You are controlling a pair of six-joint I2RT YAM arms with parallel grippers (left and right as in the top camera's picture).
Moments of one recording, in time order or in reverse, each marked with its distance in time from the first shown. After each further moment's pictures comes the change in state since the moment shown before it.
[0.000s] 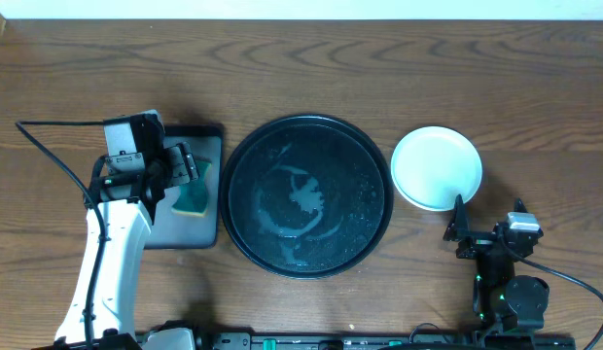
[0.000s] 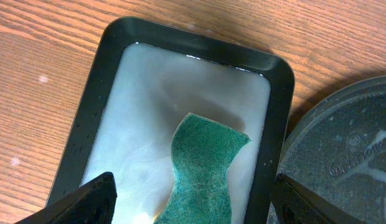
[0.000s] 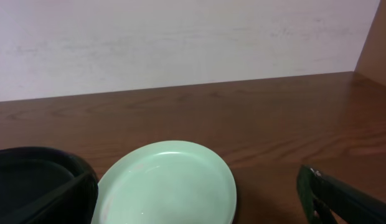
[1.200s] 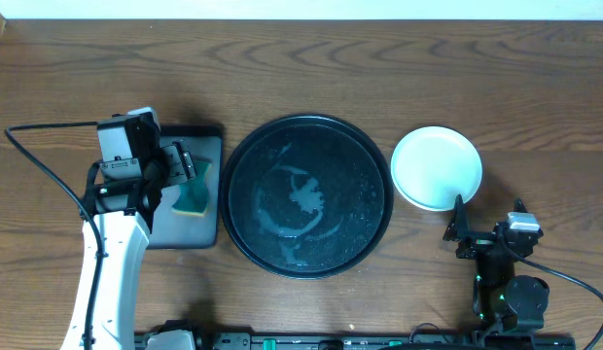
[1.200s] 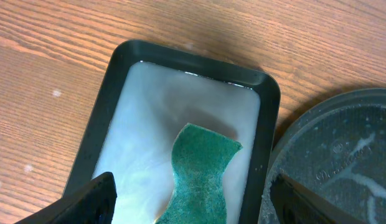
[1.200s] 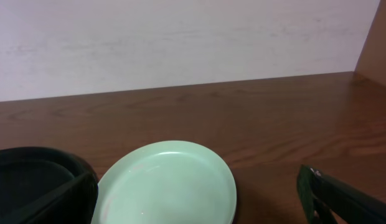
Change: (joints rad) left arm 0.000 -0.069 0.000 0.000 0.000 0.000; right arm 0.000 0.000 0.000 0.000 0.000 0.000
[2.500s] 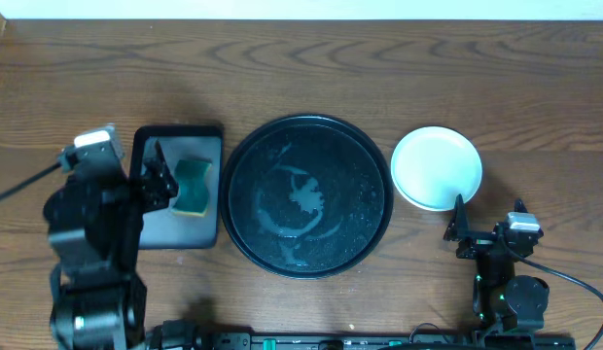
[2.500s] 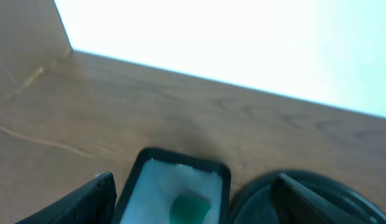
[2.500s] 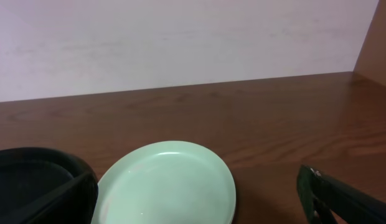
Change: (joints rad) left arm 0.000 -0.565 0.000 -0.002 0.000 0.000; right arm 0.000 0.000 0.000 0.001 0.003 0.000
